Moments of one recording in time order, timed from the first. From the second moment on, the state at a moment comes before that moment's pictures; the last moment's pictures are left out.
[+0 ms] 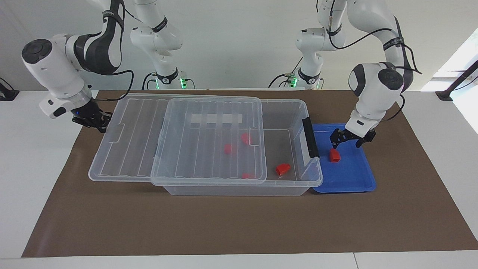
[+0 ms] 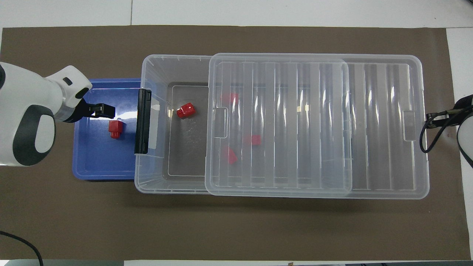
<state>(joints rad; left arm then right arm) -0.09 0.07 -0.03 -1.95 0.02 2.07 -0.05 -0.07 0.01 -0.11 -1.92 -0.03 1.89 -0.20</state>
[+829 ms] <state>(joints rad) -0.08 0.03 -0.02 -1.56 0.02 1.61 -0.05 -0.07 0.01 0.00 -1.94 -0.03 1.92 -0.06</state>
